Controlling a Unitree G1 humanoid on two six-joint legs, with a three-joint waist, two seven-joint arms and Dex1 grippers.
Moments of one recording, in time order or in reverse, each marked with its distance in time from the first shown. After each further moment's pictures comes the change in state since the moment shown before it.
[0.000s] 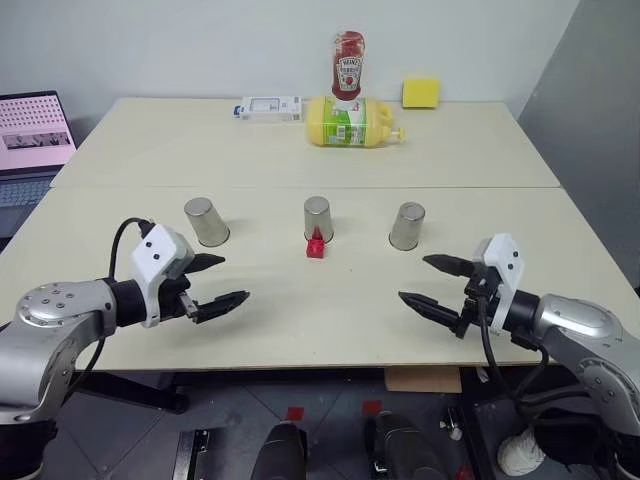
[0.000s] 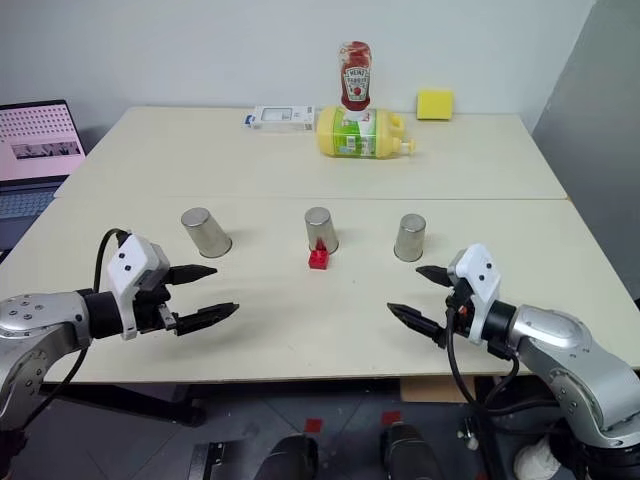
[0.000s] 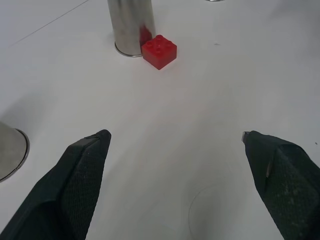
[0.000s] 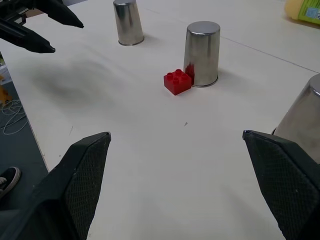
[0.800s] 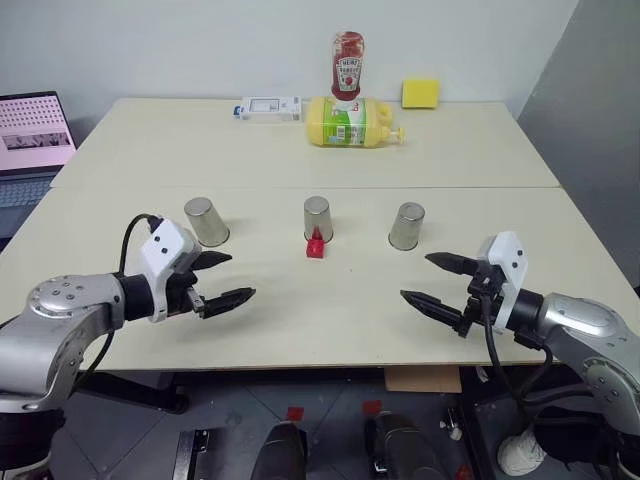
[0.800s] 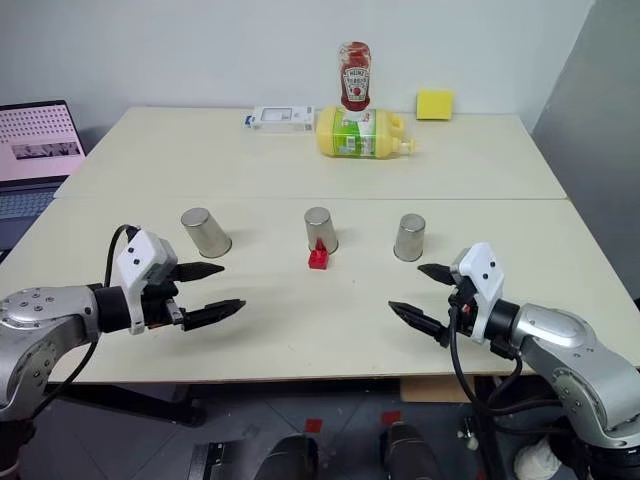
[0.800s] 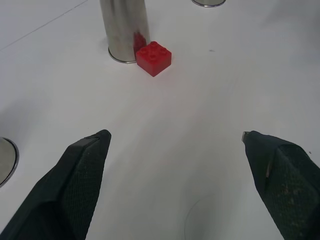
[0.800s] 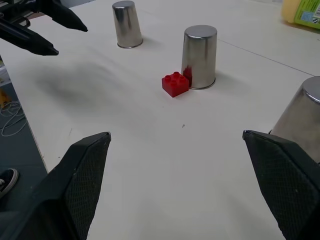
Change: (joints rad) left arm -0.061 0.001 -0.049 0.028 0.008 0.027 0.001; right arm 0.002 -0.006 -0.019 -0.012 0.010 0.006 0.006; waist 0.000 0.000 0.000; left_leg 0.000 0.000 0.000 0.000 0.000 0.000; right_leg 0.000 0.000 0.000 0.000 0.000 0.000
